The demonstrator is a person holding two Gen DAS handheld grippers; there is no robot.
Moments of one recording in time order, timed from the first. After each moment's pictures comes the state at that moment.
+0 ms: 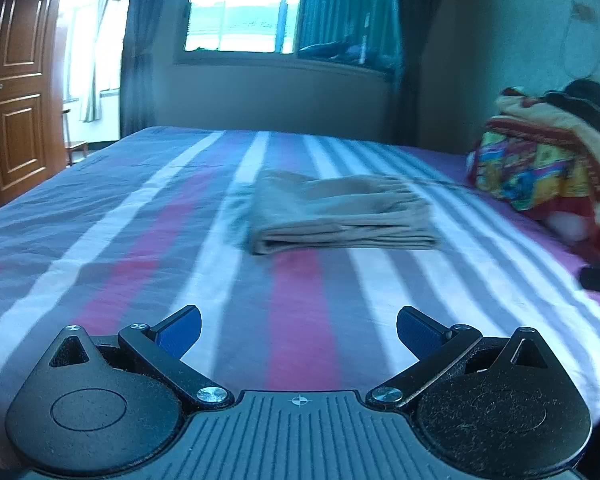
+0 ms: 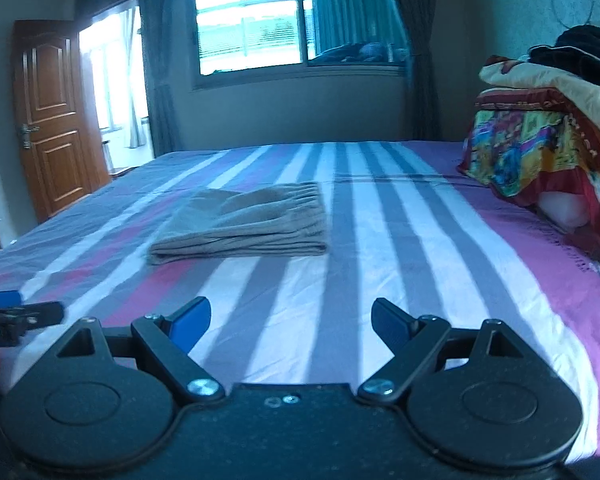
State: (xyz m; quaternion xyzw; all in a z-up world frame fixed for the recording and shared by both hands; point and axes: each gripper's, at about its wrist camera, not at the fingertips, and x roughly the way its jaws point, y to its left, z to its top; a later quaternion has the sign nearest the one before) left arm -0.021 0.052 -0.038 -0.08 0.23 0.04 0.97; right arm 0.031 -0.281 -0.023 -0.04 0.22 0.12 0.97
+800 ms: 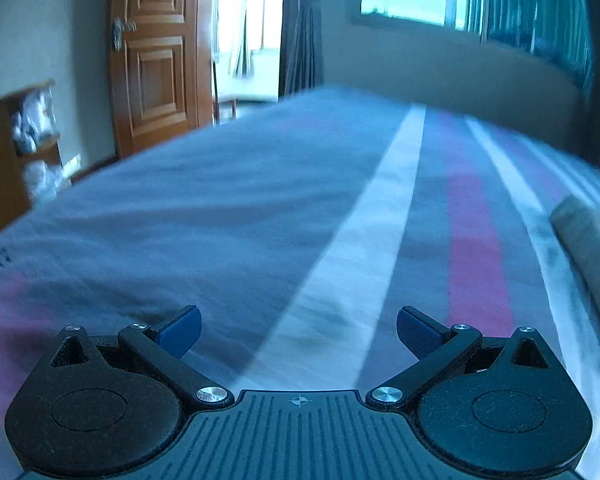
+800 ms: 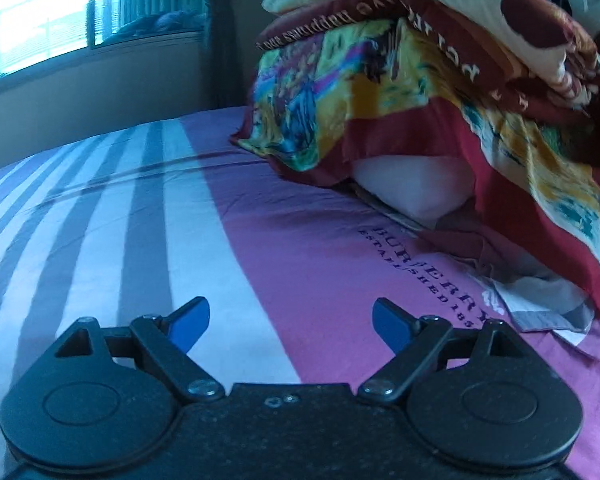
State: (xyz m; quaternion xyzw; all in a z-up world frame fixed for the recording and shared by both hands) left arm 0.179 0.301 -0.118 -0.13 0.30 0.25 0.91; right arm 0.314 -0.490 -0.067 0.01 0.24 -0.15 0.96
